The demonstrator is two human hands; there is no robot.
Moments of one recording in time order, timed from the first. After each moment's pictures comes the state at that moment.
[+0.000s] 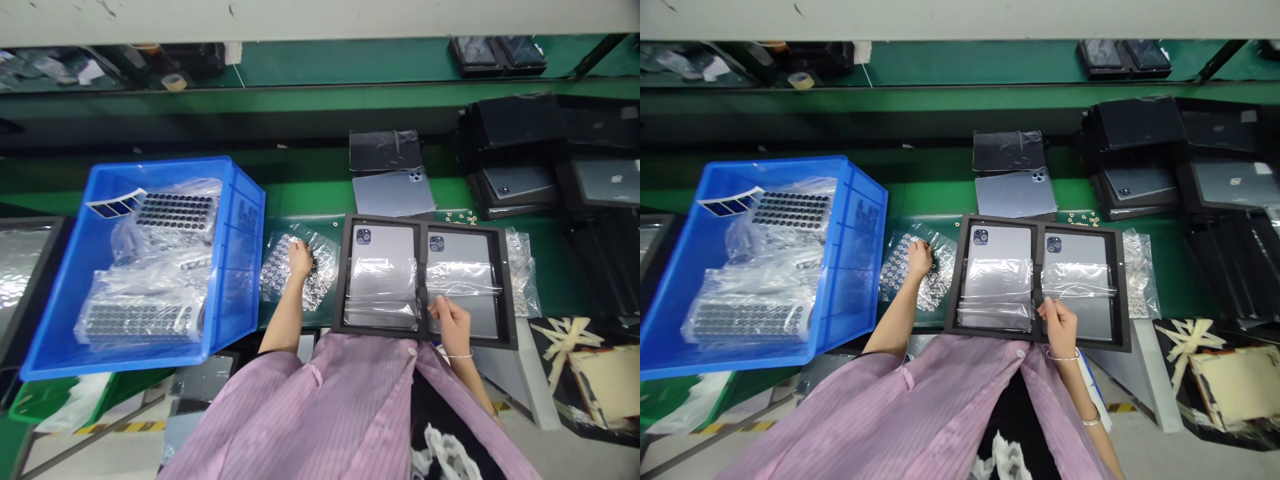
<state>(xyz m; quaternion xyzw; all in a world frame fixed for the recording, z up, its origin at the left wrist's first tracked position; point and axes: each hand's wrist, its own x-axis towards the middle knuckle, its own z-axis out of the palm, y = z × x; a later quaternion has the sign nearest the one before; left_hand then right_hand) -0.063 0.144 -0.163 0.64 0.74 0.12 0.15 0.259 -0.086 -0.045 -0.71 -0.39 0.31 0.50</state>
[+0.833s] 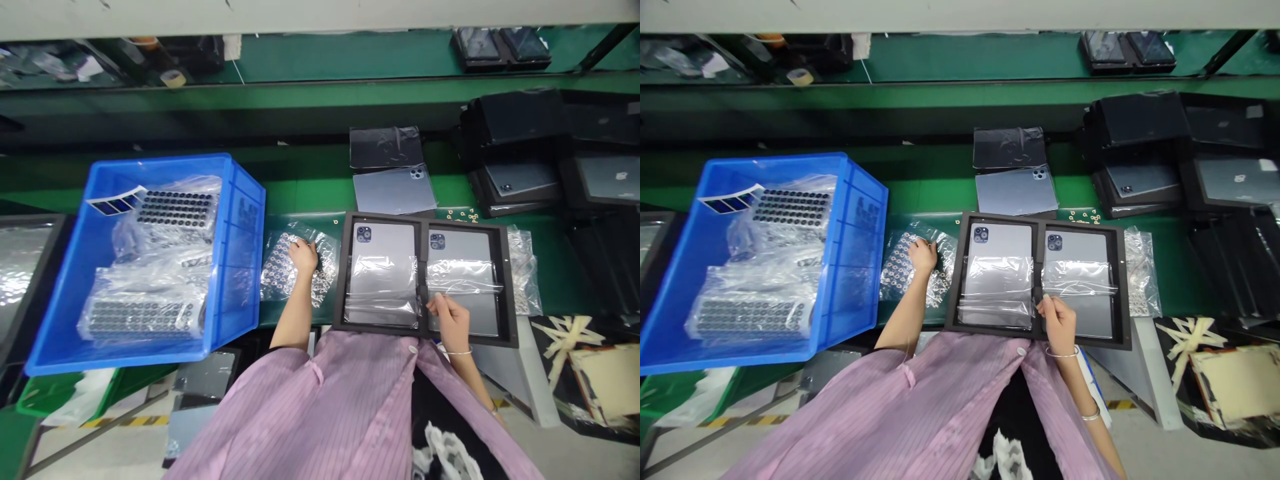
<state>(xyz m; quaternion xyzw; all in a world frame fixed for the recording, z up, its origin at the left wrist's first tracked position) -0.042 0.141 -0.165 0.58 0.79 0.16 0.11 0.260 -0.086 -0.048 -0.69 -0.42 0.31 0.50</state>
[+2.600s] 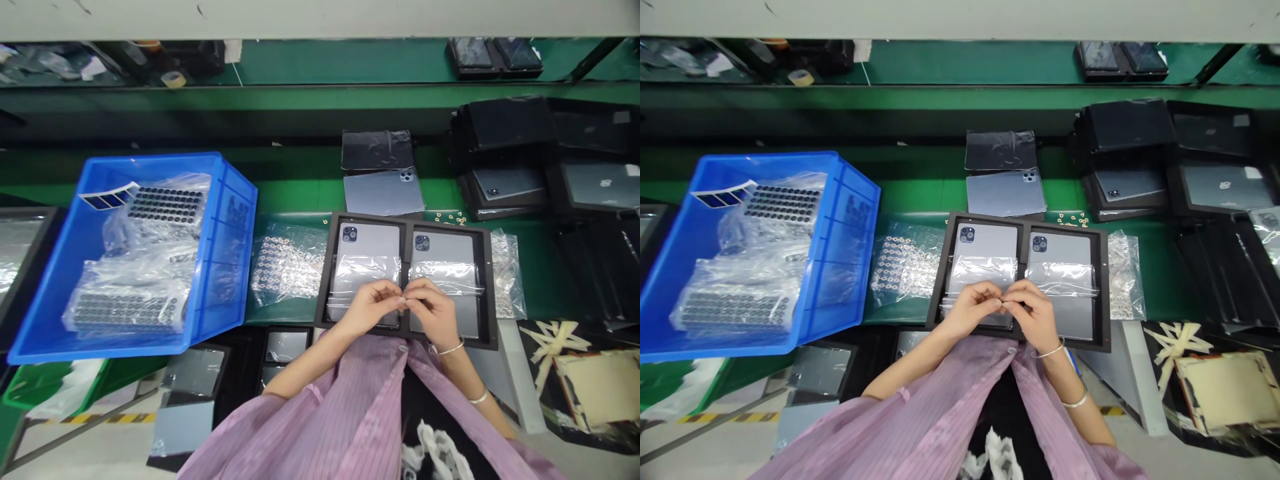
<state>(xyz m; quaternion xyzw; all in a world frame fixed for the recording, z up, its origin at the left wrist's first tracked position) 0.117 -0.014 0.013 0.43 0.33 0.33 0.77 0.268 -0.057 0.016 -0.53 -0.59 0.34 0.51</state>
